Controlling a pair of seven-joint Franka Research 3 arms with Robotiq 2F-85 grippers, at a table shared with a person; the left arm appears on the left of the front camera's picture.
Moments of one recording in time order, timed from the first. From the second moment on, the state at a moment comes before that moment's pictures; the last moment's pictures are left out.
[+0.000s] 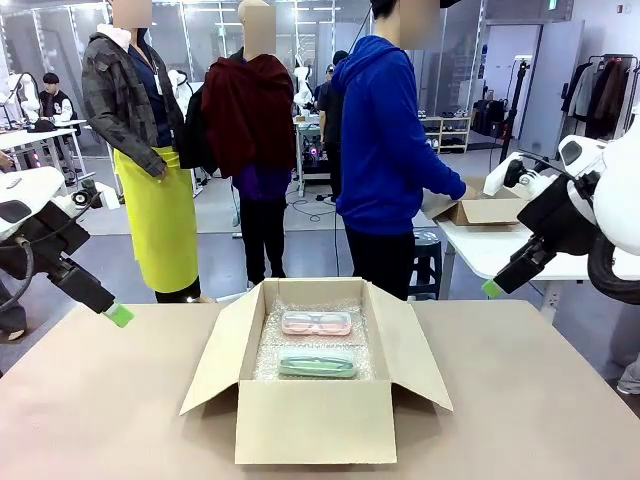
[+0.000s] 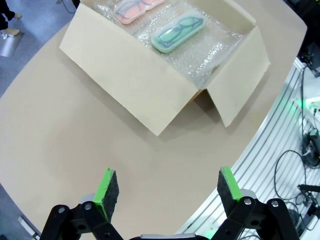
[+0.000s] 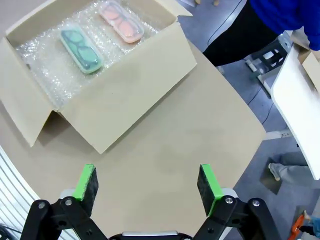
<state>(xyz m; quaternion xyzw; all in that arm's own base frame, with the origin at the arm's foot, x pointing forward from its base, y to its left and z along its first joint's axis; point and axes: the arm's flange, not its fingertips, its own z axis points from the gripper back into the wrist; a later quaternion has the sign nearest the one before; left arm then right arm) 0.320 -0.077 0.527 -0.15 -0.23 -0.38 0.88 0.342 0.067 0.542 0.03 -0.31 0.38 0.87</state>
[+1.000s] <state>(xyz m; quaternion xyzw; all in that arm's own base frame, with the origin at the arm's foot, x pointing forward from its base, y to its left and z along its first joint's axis) 0.427 -0.041 0.394 -0.39 -0.14 -0.11 0.90 0.342 0.067 0.541 0.02 -0.31 0.38 0.87</state>
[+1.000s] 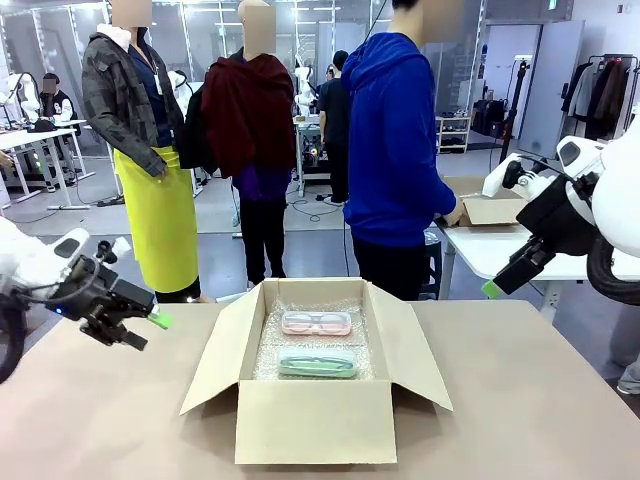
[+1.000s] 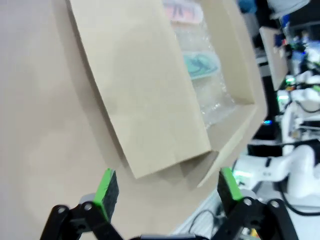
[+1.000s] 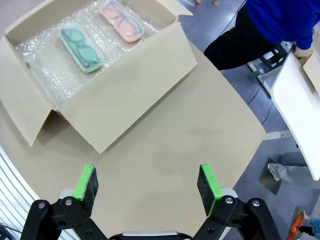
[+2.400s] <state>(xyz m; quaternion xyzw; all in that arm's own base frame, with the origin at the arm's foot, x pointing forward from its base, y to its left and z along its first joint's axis) 0.471 -0.054 0.319 -0.45 -0.14 -0.03 0.88 0.343 0.067 0.541 0.02 -0.31 0.38 0.87</state>
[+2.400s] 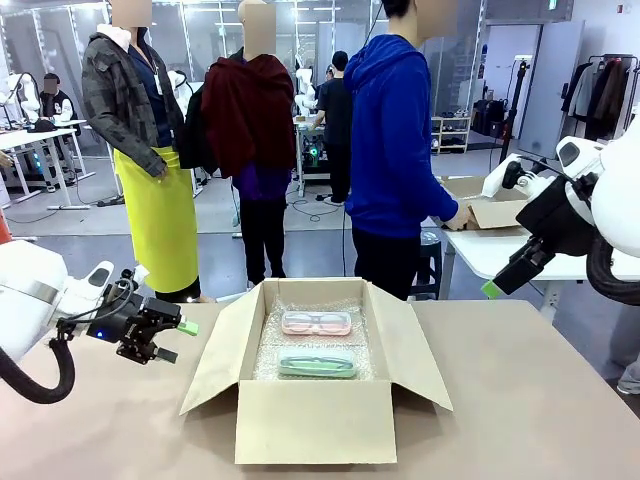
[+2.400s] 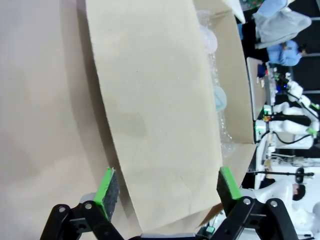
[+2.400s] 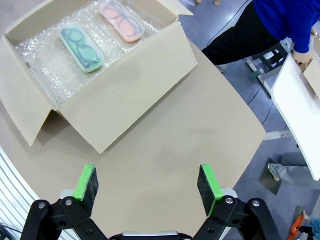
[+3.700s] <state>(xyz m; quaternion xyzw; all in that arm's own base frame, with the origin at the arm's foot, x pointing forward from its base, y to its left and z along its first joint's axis) 0.499 -0.064 0.245 -0.57 -0.08 0.05 0.81 0.343 0.067 0.541 0.02 -0.31 0.38 0.87</state>
